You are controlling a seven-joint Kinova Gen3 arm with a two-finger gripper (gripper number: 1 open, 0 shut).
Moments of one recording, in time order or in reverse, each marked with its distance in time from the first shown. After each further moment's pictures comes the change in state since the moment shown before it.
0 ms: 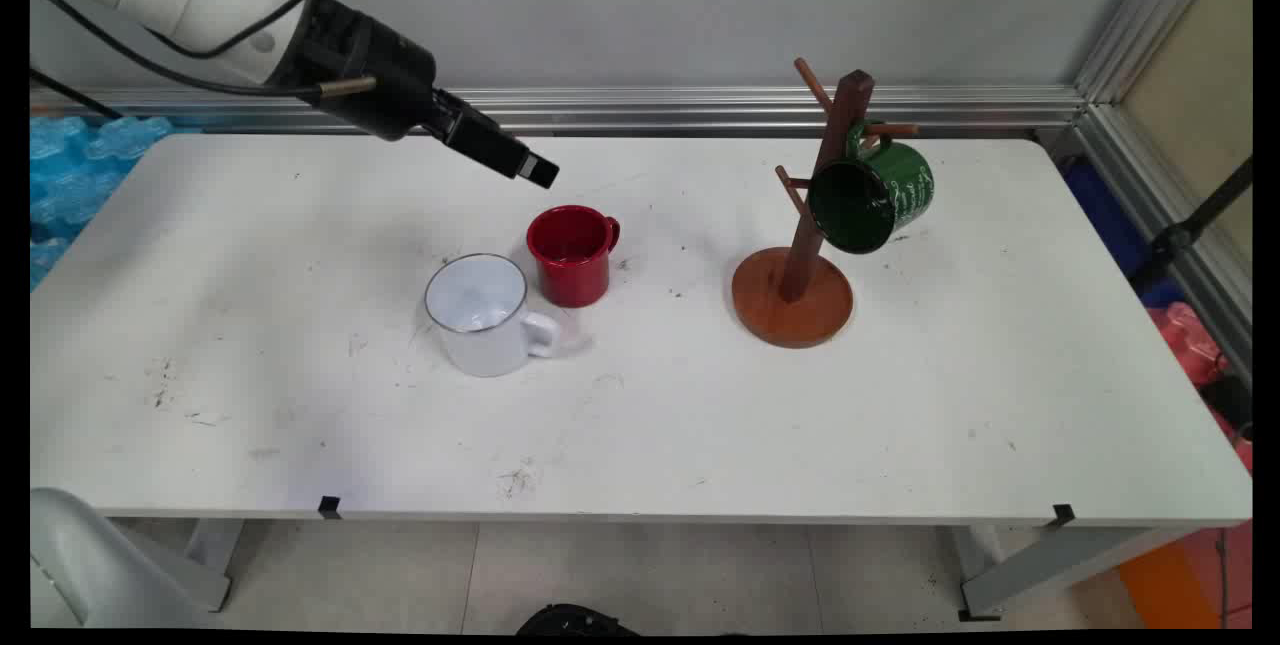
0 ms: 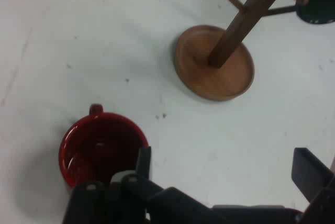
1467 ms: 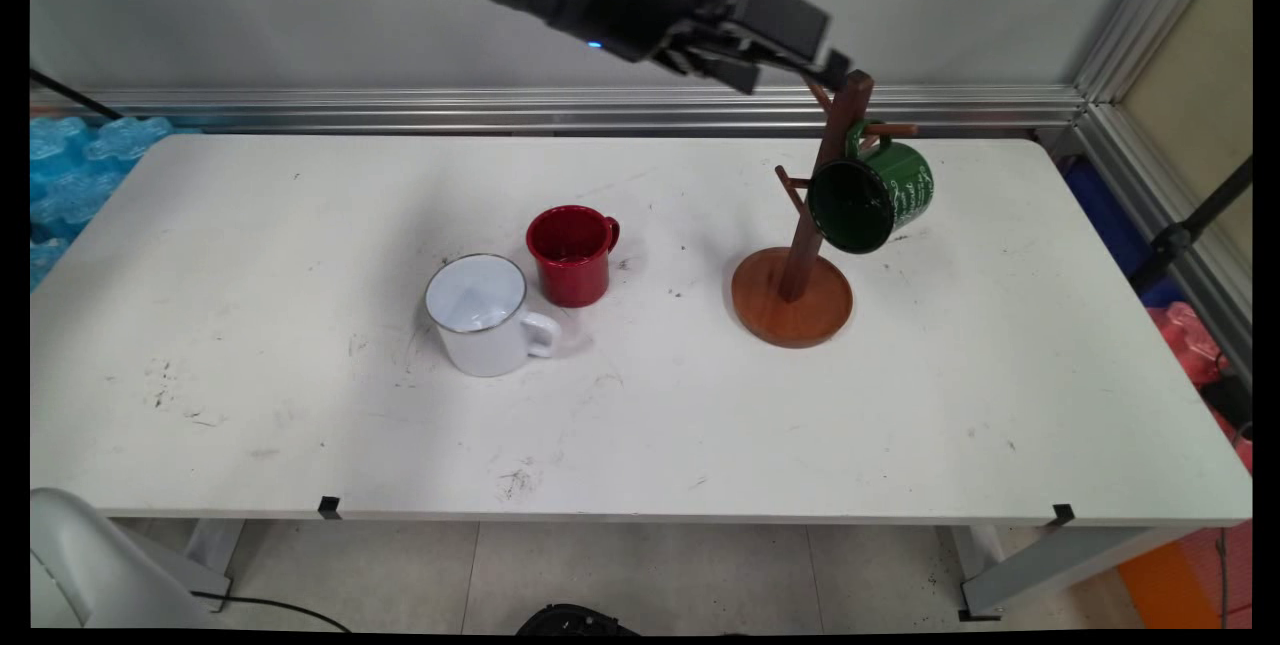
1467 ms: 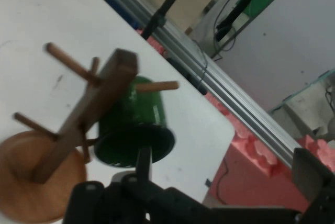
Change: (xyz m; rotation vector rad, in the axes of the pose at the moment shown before) arm 0.103 0.137 0.057 -0.221 0.142 -0.158
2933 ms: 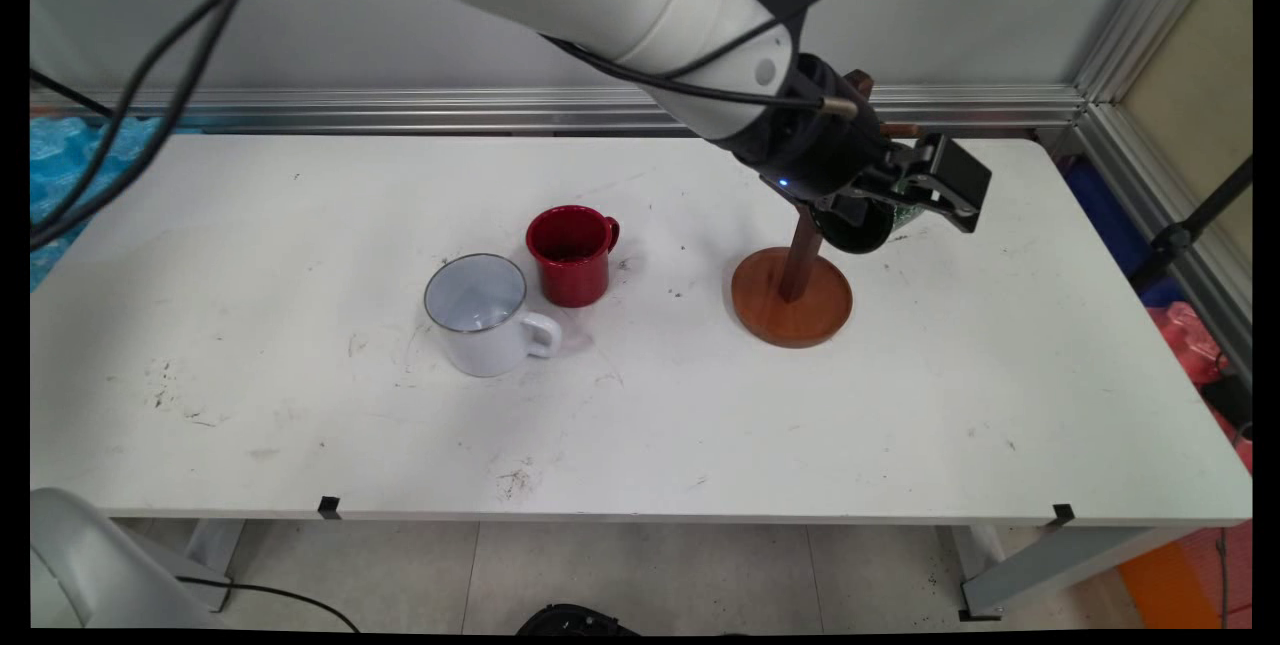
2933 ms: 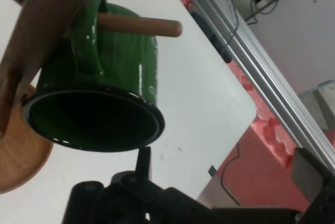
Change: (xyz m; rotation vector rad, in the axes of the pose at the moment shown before) arm -0.024 0.044 0.137 0.103 -0.121 -0.147
